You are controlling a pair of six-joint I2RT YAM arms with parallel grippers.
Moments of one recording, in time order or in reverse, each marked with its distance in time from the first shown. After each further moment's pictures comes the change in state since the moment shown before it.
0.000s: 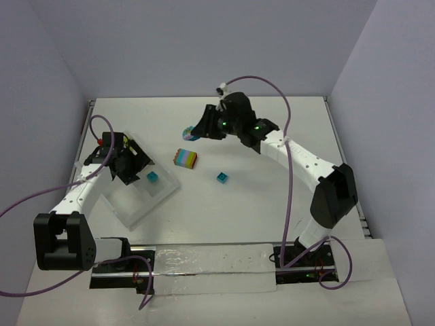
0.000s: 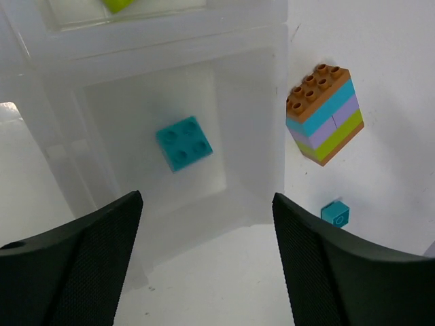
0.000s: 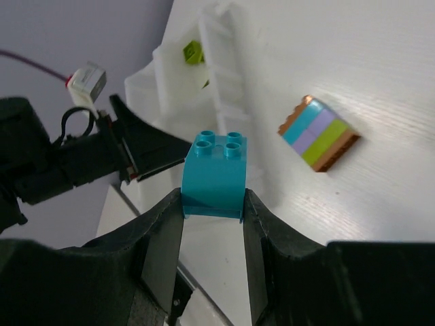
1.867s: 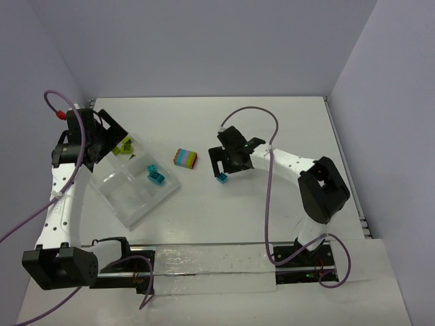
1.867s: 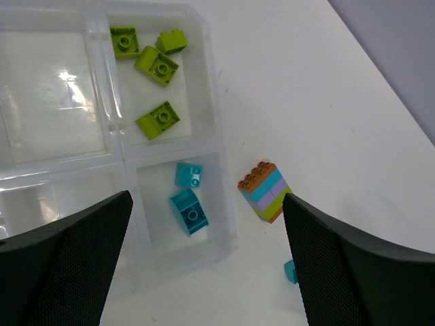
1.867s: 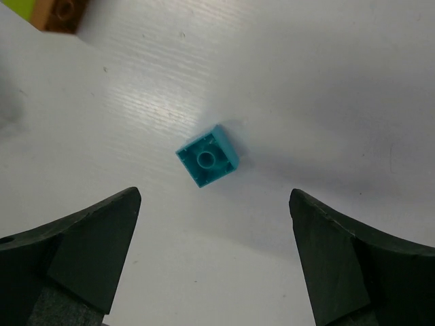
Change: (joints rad) left arm 0.099 -0.134 0.361 -0.193 -0.192 0.097; right arm 0.058 0.076 -0.227 -0.258 0.337 -0.300
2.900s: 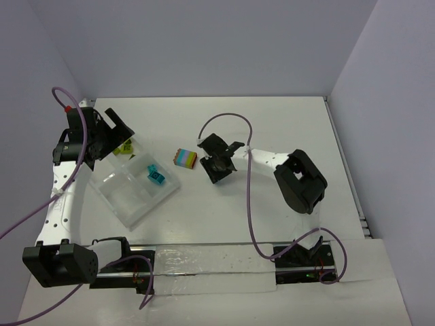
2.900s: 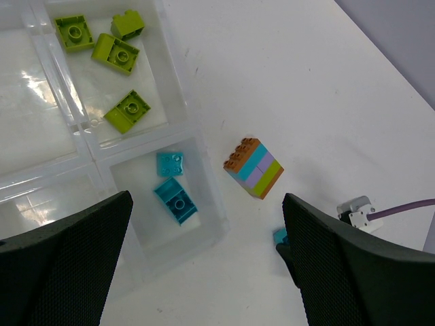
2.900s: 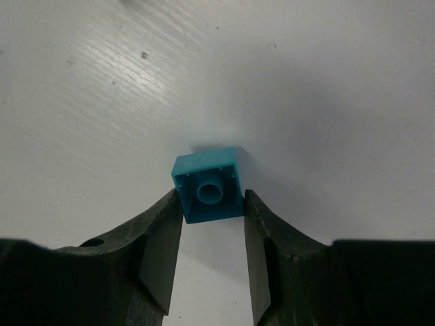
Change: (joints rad) left arm 0.000 0.024 0.001 0.029 0.151 0.086; right arm 0.098 0.209 0.099 0.010 -0.014 -0.220
